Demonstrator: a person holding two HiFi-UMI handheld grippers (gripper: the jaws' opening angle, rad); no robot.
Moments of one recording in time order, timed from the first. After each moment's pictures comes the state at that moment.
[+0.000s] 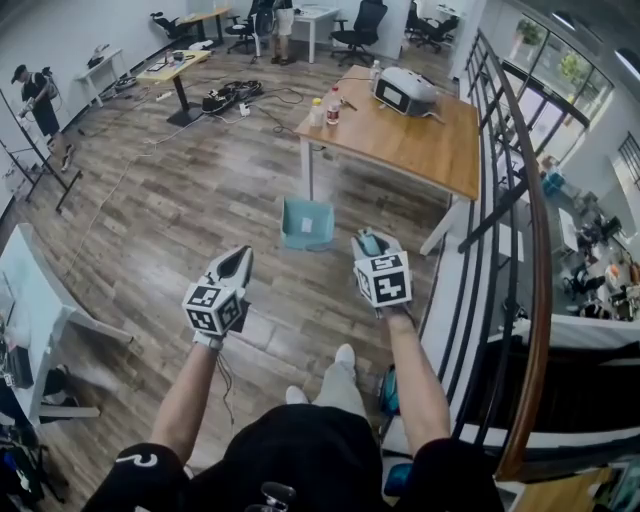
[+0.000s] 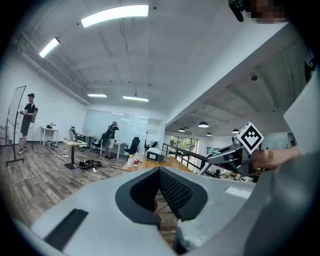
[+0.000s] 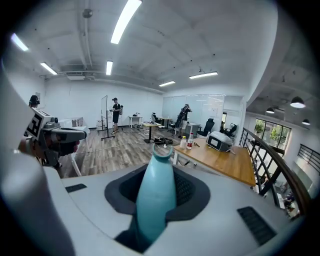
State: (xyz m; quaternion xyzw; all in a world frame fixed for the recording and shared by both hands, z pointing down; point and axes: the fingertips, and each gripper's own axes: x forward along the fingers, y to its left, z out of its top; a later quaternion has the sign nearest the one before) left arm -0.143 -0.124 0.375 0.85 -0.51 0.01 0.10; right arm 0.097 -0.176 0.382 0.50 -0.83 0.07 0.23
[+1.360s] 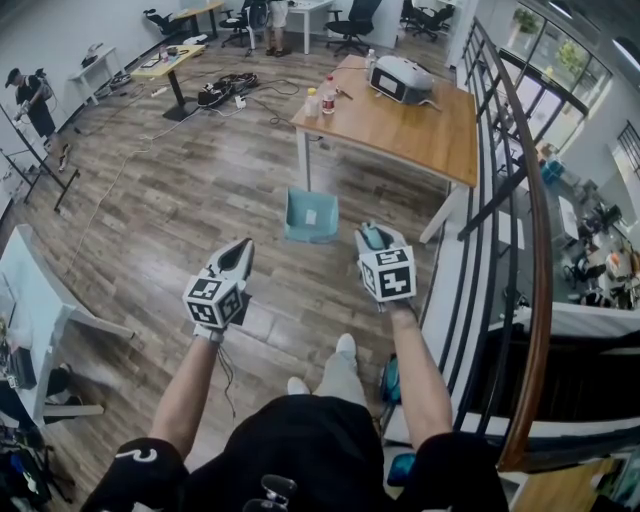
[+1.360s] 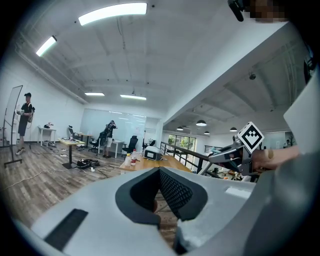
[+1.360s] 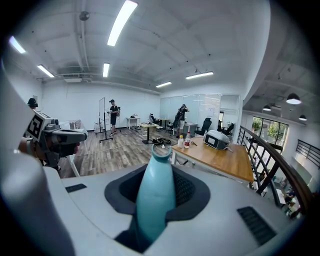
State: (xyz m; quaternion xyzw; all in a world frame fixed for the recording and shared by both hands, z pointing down) left arm -0.128 -0.121 0.380 0.86 -0.50 0.02 0.10; right arm 0.118 -0.165 0.387 0.52 -0.83 0.08 0.22
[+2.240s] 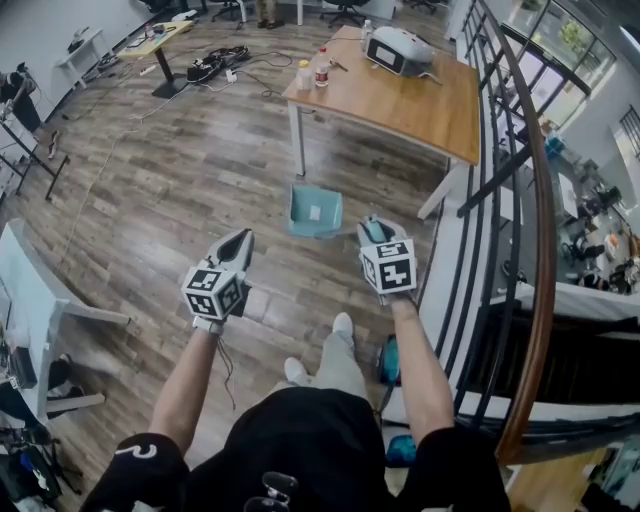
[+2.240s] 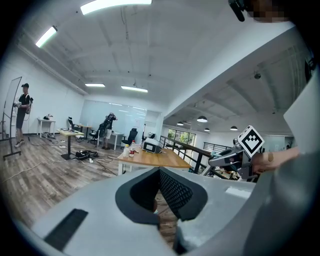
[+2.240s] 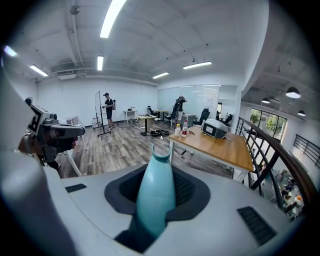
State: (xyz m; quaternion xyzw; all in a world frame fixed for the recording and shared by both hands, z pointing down) left arm -0.107 -0.148 0.423 0.86 -0.49 0.04 0.13; right arm 0.145 -0.185 0.446 0.52 -0.81 0.11 0.25
